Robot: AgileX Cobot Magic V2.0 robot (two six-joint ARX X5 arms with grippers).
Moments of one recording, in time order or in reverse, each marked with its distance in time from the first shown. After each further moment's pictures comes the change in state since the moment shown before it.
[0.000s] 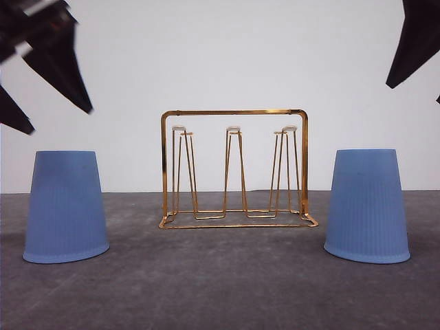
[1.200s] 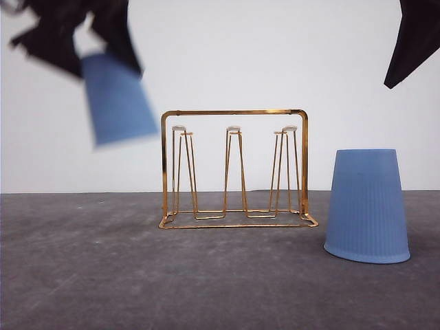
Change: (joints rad) left_arx -0.102 0.192 0.412 -0.084 -0.007 0.003; right_arx 0.001 0.000 0.000 -0.015 0.000 -0.002
